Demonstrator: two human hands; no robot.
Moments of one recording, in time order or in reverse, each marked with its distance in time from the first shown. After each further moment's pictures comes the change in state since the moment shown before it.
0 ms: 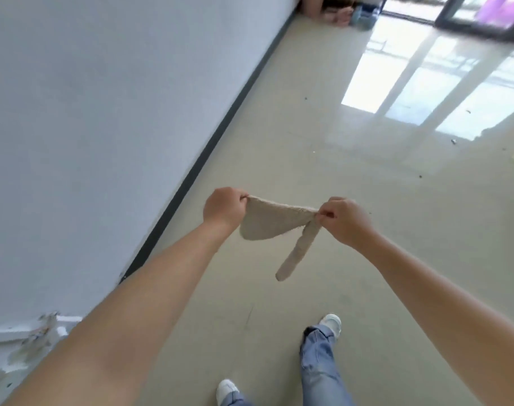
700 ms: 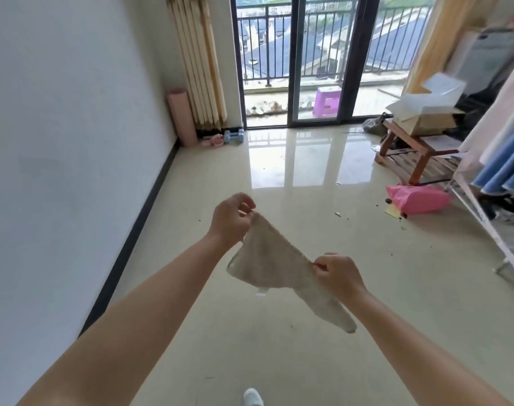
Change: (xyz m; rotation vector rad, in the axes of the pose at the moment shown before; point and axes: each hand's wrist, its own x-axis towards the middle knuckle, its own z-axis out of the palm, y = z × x) left_hand 0.239 0.525 0.046 -0.447 -0.012 0.497; right_hand 0.120 0.351 -0.297 0.264 0.366 0.421
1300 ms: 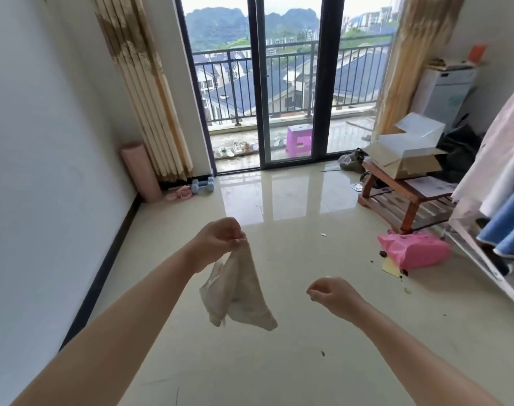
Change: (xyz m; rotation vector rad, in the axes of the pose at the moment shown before) left_hand 0.410 0.038 0.065 -0.250 -0.446 0.027; right_hand 0.394 0.025 -0.092 0.141 -0.150 0.110
